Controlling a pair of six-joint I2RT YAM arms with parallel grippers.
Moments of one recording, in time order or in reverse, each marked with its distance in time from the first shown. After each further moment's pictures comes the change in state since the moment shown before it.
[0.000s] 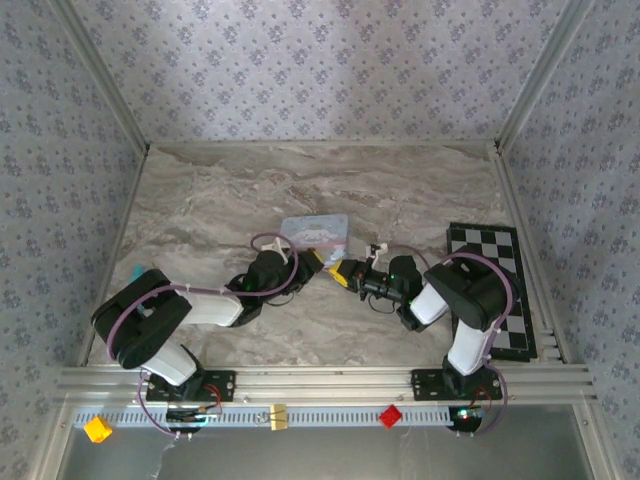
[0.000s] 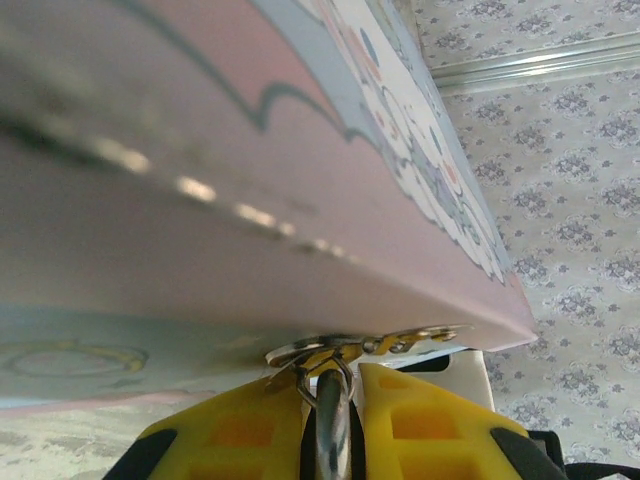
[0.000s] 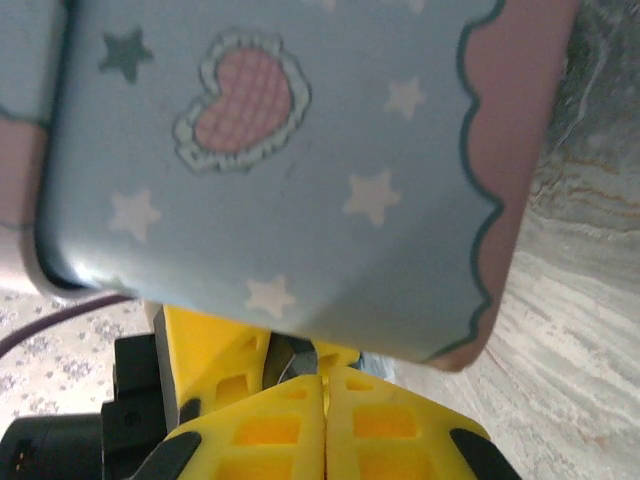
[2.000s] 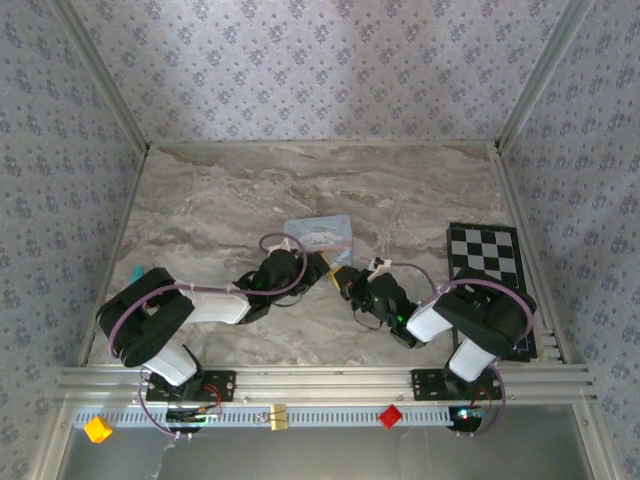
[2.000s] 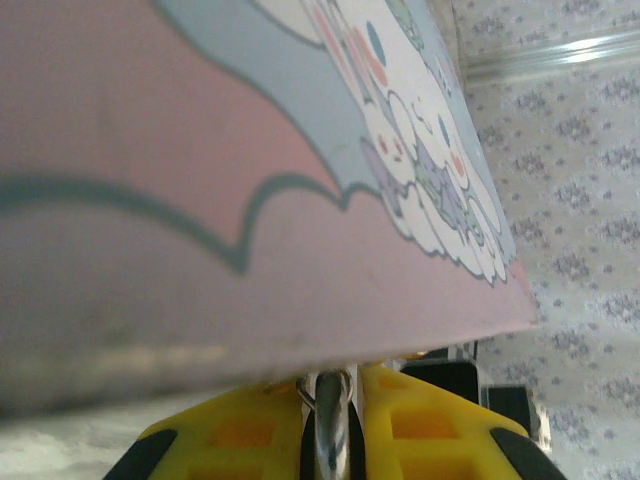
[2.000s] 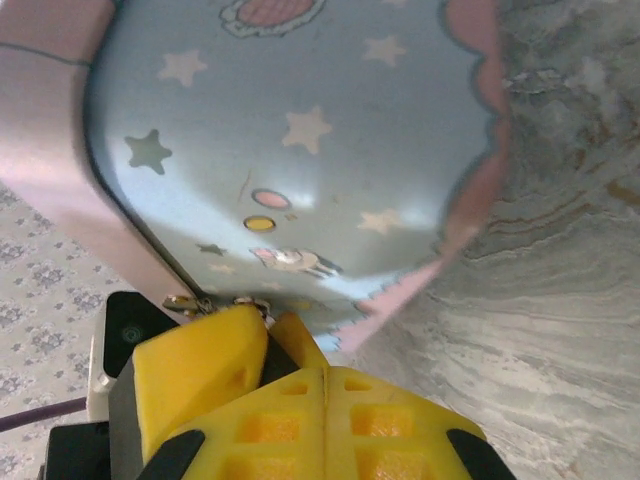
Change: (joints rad) left arm -0.062 0.023 0.082 -0.130 -0.063 0.002; right arm 0.279 -0.157 -0.038 -0.204 0.591 0.061
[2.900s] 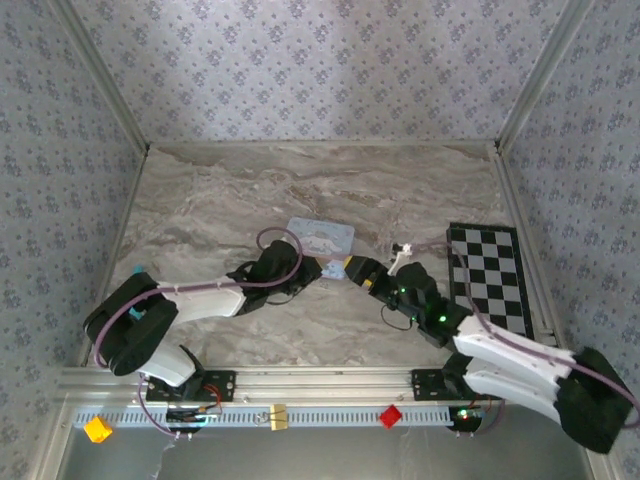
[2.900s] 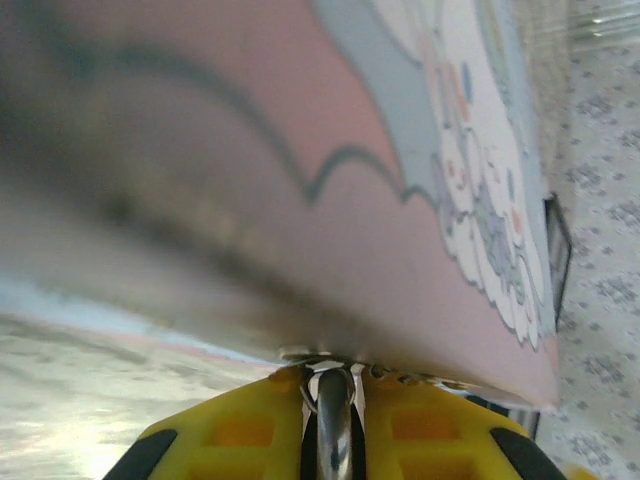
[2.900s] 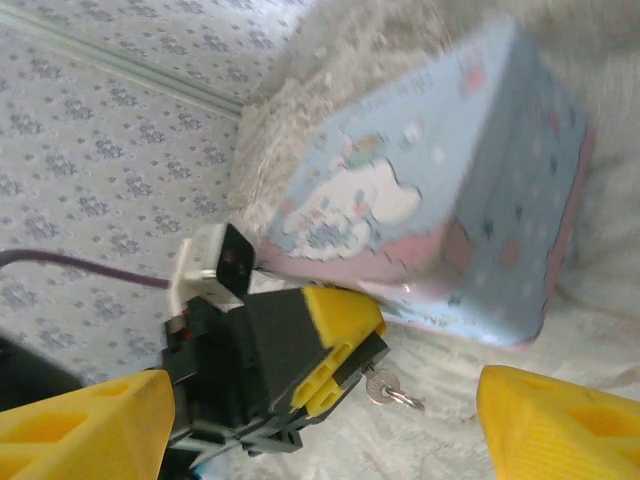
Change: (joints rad) left arm 0.076 -0.074 0.073 -0.372 0.071 0.056; right arm -0.062 -0.784 0.108 -0.970 -0.024 -0.571
